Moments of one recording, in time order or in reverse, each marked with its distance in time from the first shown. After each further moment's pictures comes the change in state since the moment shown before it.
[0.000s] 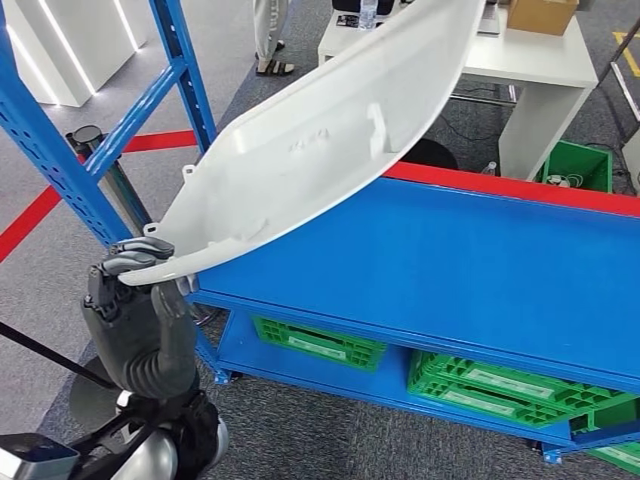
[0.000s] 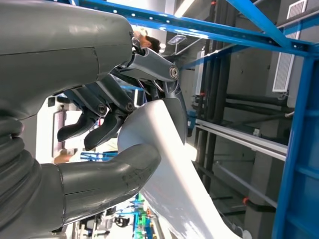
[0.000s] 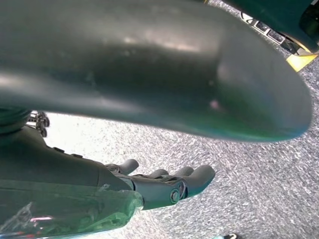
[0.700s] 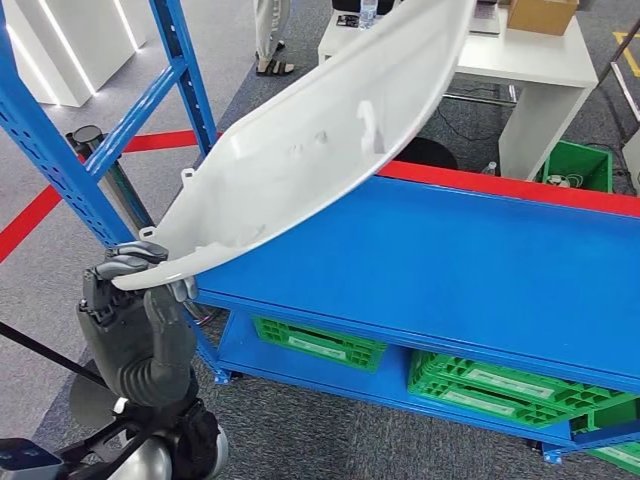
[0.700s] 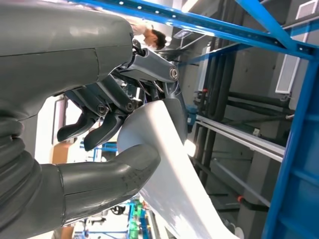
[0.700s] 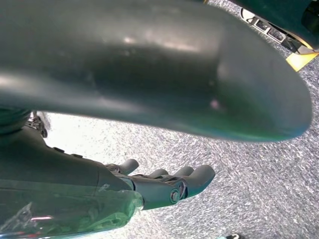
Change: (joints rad) left arm 0.010 0.008 -0.026 -0.032 0.058 0.000 0.000; right arm 0.002 0.000 -0.012 0.000 0.001 -0.008 -0.001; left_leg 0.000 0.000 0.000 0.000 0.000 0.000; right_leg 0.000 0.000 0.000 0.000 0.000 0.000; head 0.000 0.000
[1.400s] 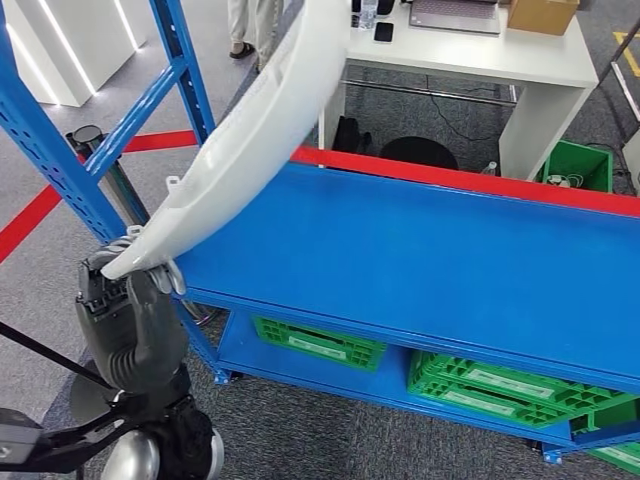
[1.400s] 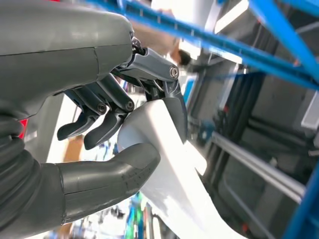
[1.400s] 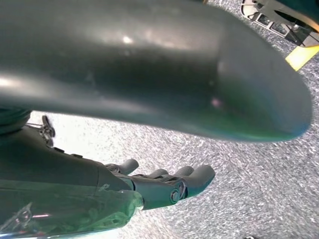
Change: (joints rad) left arm 0.102 -0.096 0.129 0.002 0.117 -0.098 0.000; right arm 0.010 0.000 -0.044 0.000 -0.013 -0.035 0.002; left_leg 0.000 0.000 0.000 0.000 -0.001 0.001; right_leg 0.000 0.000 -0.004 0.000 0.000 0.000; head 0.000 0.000
